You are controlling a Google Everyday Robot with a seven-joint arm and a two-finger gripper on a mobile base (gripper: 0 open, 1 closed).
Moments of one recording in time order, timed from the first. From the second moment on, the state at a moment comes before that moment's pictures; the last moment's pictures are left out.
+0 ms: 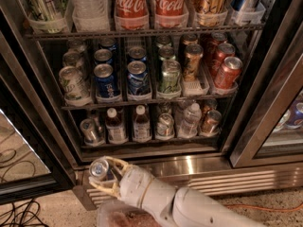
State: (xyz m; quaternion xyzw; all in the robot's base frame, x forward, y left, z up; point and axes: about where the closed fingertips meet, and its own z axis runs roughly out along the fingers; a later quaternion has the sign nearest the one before) arm 0.436 0.127 0.692 -0.42 0.57 0.28 0.65
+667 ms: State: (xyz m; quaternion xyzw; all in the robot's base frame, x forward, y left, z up) arm 0.368 0.120 0.687 -0.38 0.60 0.24 0.66
